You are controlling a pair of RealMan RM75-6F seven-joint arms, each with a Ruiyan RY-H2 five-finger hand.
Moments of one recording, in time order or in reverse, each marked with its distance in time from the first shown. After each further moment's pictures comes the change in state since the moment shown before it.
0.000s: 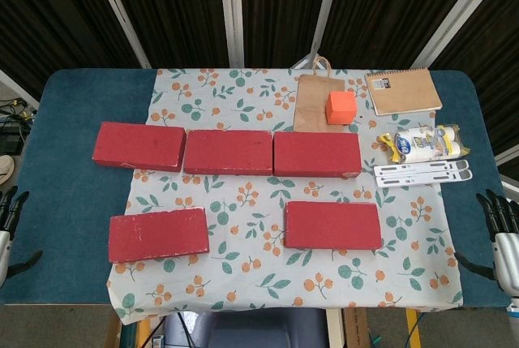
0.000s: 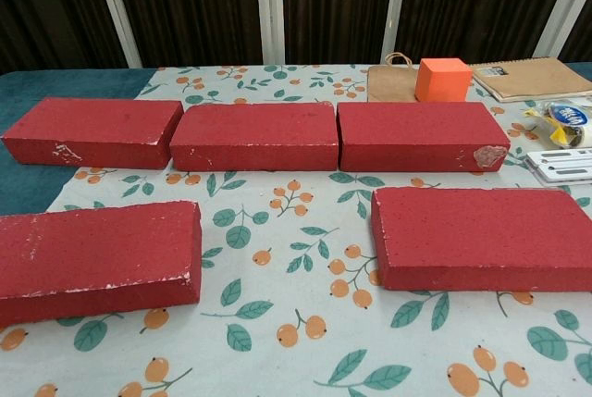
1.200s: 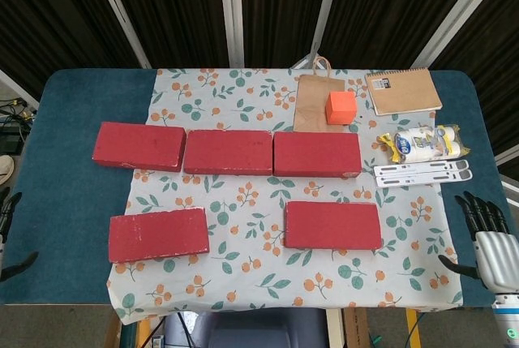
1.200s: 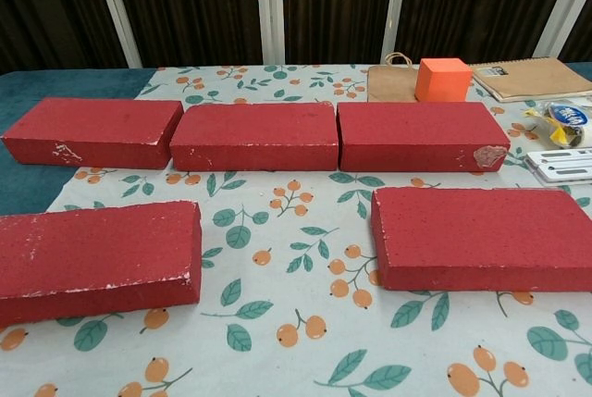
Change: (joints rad) left arm 0.025 0.009 -0.004 -0.013 0.015 0.033 -0.014; right arm 0.011 0.002 0.008 -0.048 -0.040 -0.098 0.005
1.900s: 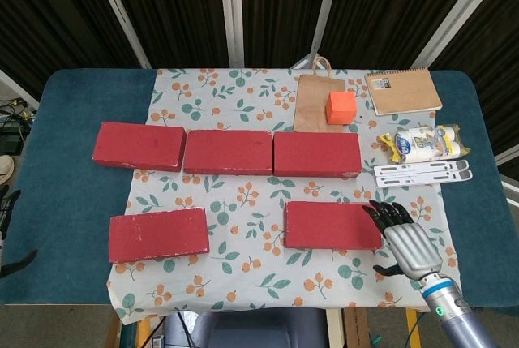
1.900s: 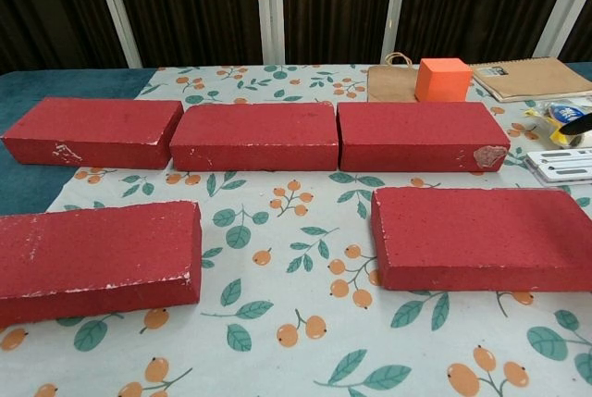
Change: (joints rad) left arm -0.011 0.001 -0.017 0.008 -0.034 -0.028 -0.011; right arm 0.233 0.042 0.022 -0.379 0.158 -0.388 -0.419
